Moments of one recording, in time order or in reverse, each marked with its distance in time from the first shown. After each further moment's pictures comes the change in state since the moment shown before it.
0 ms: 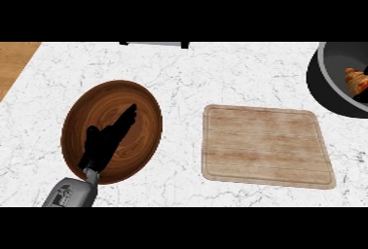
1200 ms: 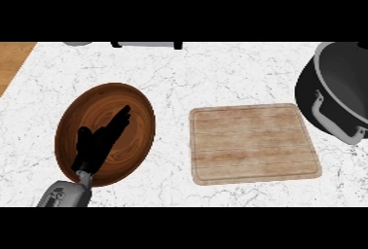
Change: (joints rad) left arm 0.025 0.014 0.034 -0.009 0.011 -0.012 0.006; right arm -0.048 0.019 -0.496 -0.003 -0.408 -0.465 -0.299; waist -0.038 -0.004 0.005
